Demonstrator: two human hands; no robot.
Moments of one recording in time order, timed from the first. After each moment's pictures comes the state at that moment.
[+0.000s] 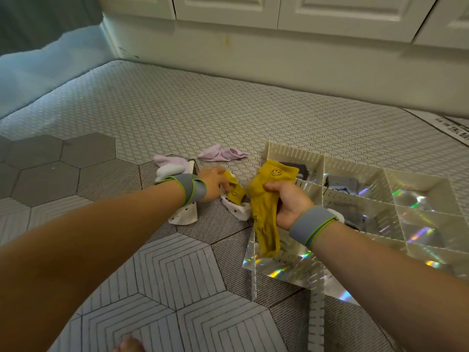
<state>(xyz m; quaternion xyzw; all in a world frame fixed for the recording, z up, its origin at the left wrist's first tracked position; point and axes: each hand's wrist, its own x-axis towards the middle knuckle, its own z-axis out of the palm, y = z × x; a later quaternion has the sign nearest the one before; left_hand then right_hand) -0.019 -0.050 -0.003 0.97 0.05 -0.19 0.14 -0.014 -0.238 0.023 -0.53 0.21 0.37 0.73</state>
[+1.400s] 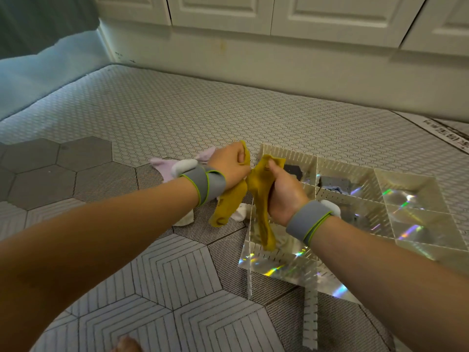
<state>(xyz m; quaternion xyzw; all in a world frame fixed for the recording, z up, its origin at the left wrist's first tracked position) -0.023 -0.110 0.061 0.94 0.13 0.03 0.33 -0.008 -0.234 0.027 -0.51 0.12 0.32 0.79</state>
